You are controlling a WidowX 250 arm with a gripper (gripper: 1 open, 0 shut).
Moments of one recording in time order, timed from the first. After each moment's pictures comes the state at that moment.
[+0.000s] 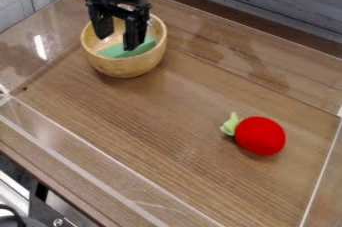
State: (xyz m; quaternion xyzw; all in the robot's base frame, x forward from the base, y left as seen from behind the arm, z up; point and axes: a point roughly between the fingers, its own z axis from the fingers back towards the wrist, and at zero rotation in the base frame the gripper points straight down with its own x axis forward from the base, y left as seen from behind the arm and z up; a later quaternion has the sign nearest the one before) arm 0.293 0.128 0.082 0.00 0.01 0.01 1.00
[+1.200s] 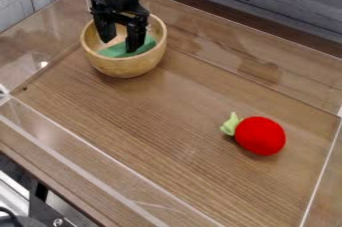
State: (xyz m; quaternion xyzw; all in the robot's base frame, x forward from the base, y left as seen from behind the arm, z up) arm 0.327 0.157 0.046 0.00 -0.02 0.03 1.00
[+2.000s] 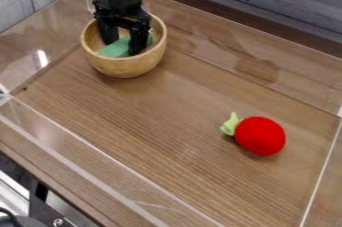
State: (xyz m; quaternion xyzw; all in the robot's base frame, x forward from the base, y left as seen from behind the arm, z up) arm 0.339 0.162 0.035 0.00 -0.02 0.03 1.00
